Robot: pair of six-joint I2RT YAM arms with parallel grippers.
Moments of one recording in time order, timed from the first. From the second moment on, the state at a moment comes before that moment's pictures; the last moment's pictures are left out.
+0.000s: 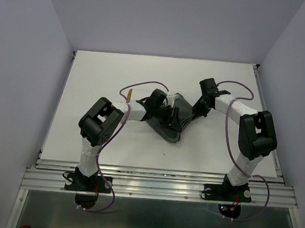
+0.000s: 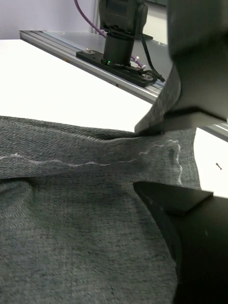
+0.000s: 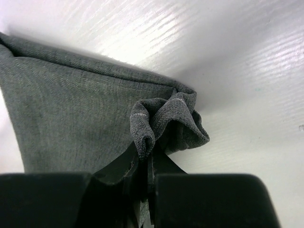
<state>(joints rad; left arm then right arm) -0.70 1.98 1.17 0.05 0.68 -0.56 0.29 1.78 1.21 -0.53 0.08 0.92</state>
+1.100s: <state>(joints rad) -0.53 1.98 1.21 -0.19 0.44 -0.56 0.33 2.03 1.53 -0.73 0.18 0.85</state>
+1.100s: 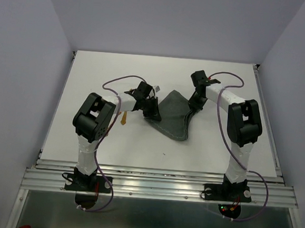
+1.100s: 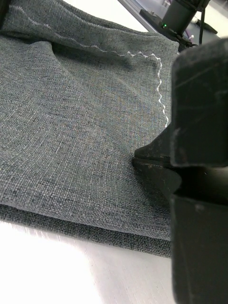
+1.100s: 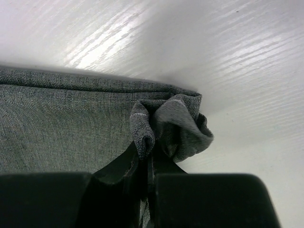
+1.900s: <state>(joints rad) -0.55 1.97 1.21 -0.18 0.43 -0.55 0.40 2.19 1.75 -0.87 0.30 0.90</state>
